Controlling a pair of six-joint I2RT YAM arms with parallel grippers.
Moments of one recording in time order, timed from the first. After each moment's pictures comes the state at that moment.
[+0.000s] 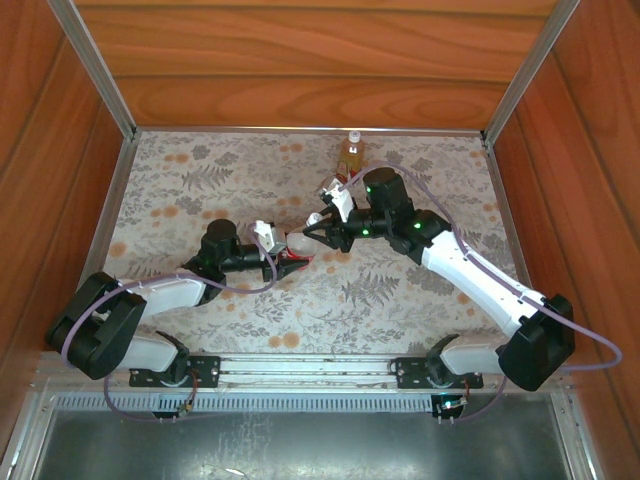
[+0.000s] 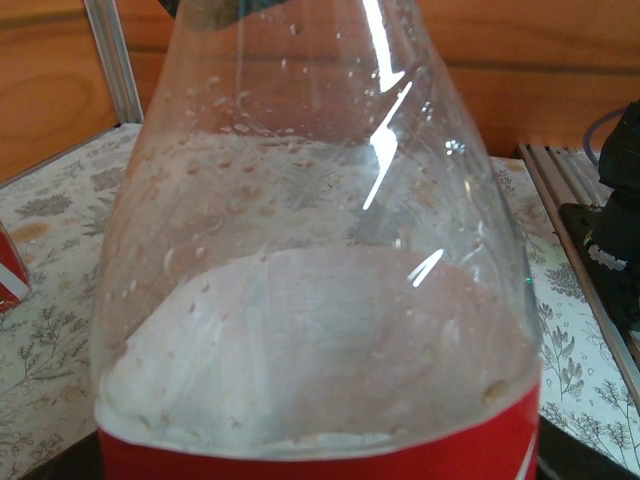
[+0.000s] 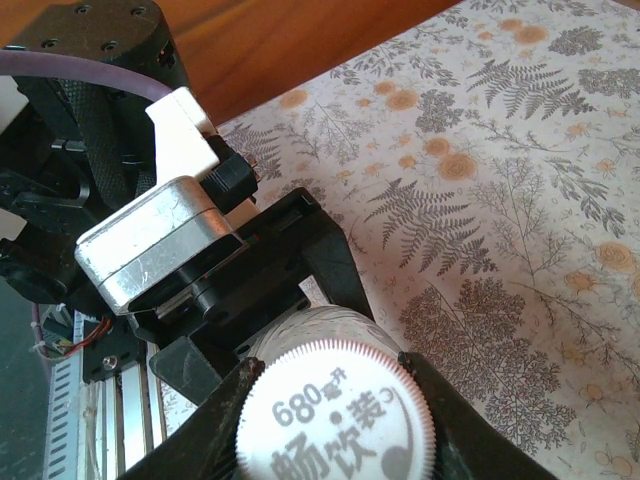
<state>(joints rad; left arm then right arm) -0.58 1.36 0.42 0.73 0.79 0.13 0.69 1.30 1.10 -0.38 -0.62 -0.10</state>
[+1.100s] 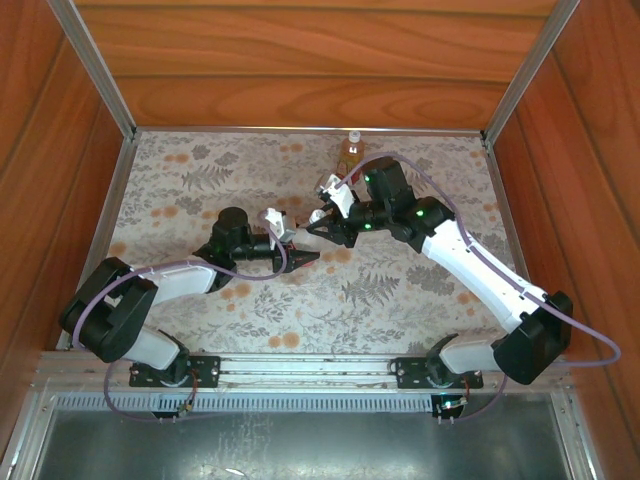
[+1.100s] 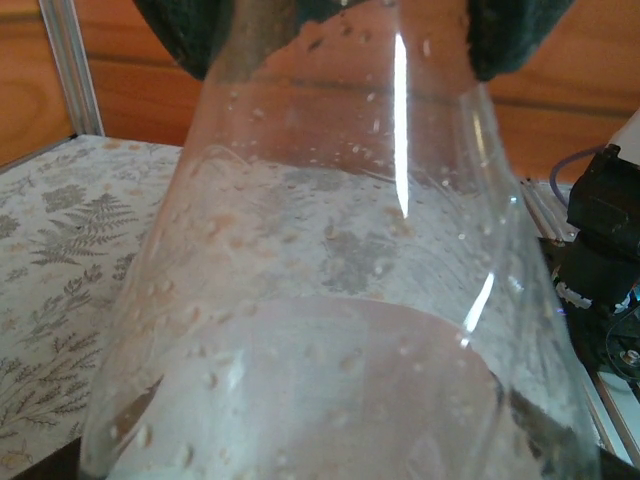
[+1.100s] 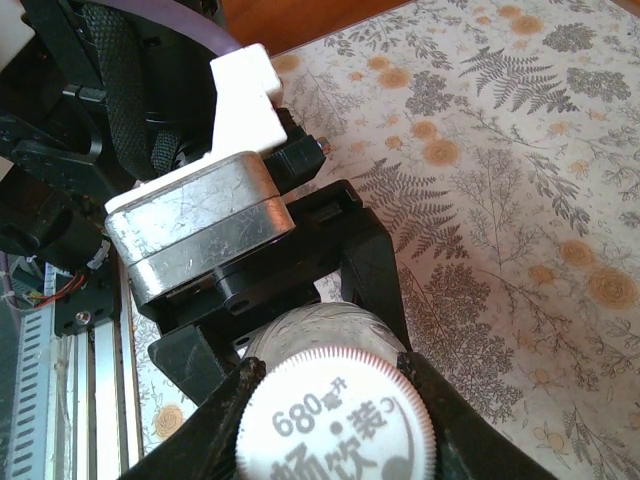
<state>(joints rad) -0.60 1.46 0.55 0.73 0.84 0.05 0.69 1.34 1.24 -0.59 -0.60 -0.26</state>
